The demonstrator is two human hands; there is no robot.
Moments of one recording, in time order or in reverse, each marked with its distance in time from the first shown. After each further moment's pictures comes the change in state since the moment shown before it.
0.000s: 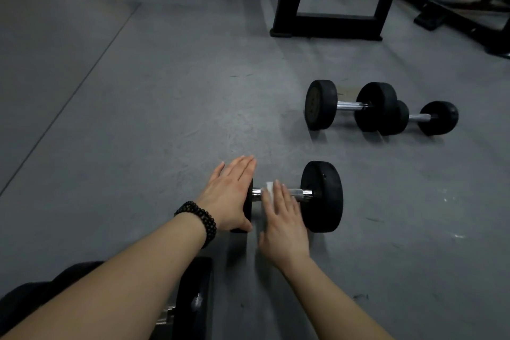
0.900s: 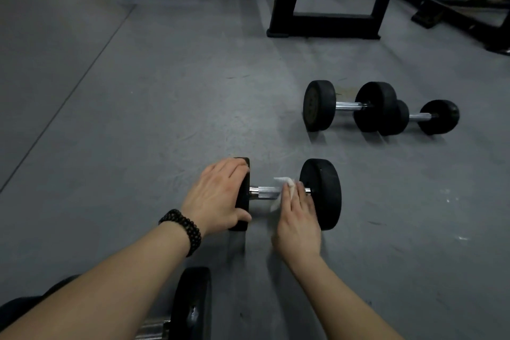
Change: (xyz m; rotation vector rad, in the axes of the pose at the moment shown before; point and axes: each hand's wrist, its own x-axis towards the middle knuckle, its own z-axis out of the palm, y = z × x) left_hand -0.001 -0.010 -0.013 -0.025 0.227 0.066; right_hand 0.013 0.023 -0.001 -0.029 0.099 0.183
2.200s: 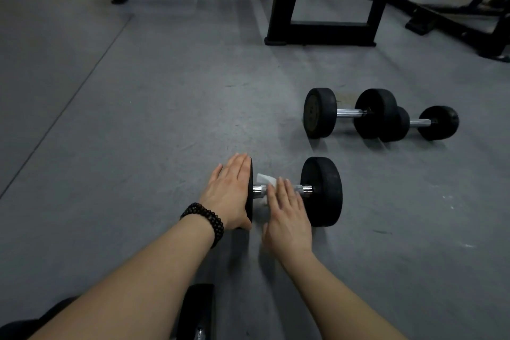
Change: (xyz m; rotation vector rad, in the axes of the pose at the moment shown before) left_hand 0.035 -0.006 0.019 0.017 -0.185 -0.147; right_hand 0.028 -0.027 0.006 -0.056 -0.010 -0.111
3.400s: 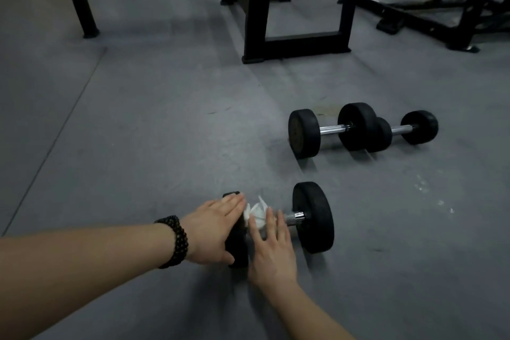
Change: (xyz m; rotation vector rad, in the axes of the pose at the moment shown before) left_hand 0.033 -0.030 -0.057 0.164 -0.349 0.411; right_hand 0.020 -0.025 -0.011 0.075 -0.113 0.117
